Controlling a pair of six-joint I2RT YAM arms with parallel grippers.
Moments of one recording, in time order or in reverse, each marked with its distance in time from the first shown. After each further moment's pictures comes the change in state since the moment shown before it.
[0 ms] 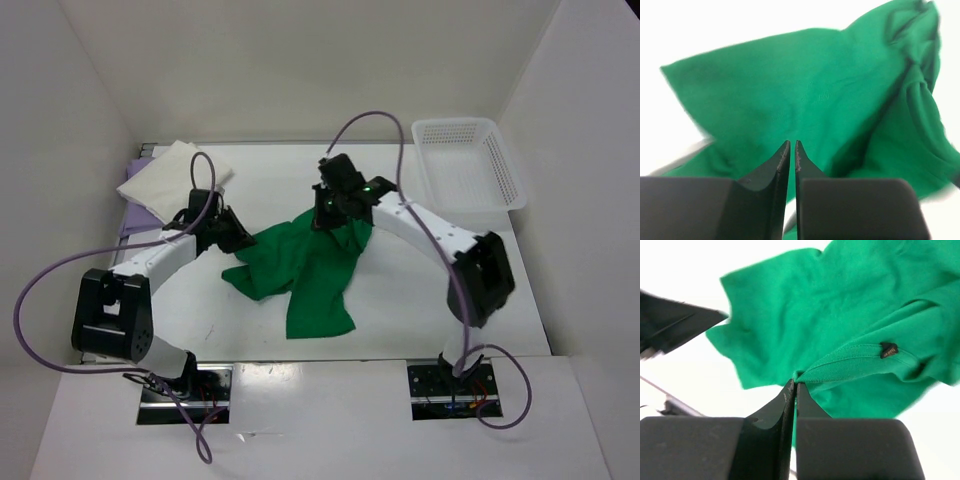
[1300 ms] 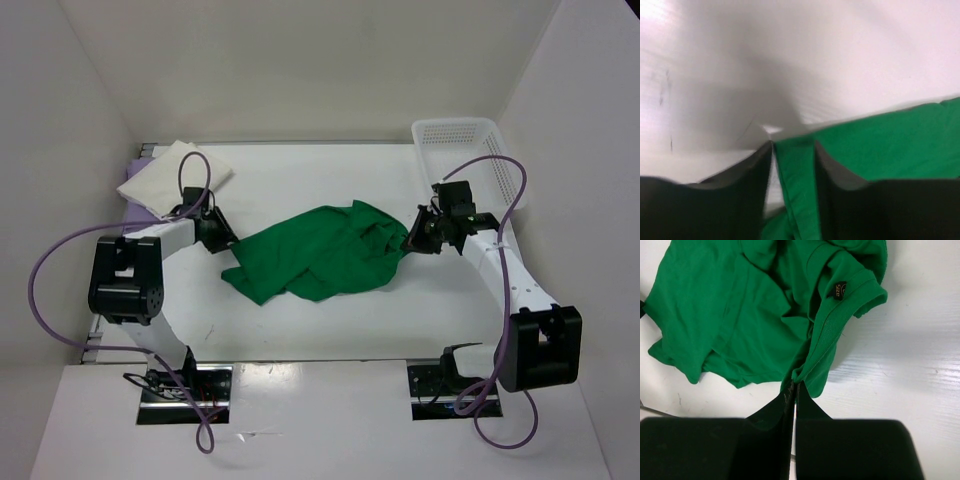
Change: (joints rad) left arm 0.124 0.231 0.080 0.013 -0.163 0.078; right arm -0.561 -0.533 -0.571 -0.040 -0.189 -0.101
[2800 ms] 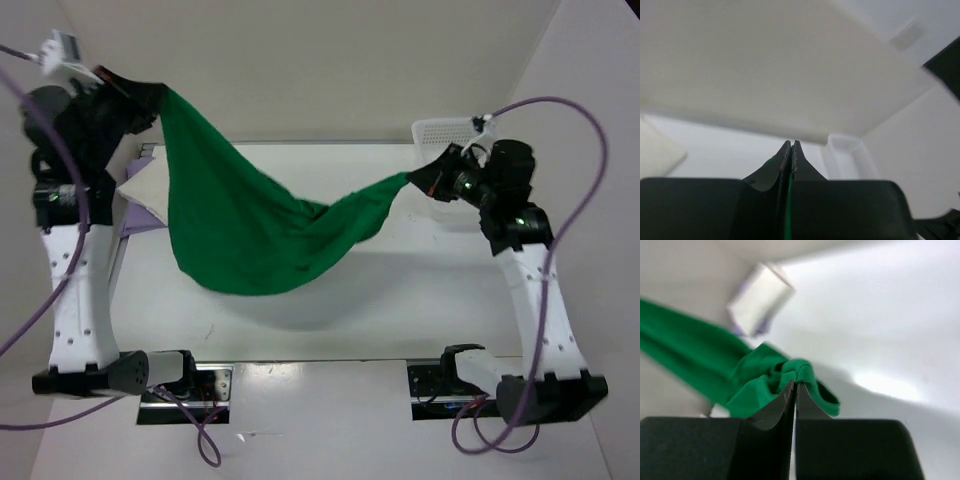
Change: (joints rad) left arm 0.121 -0.428 0.934 -0.222 0.153 0.027; right arm -0.044 -0.190 0.397 0.127 -0.234 0.034
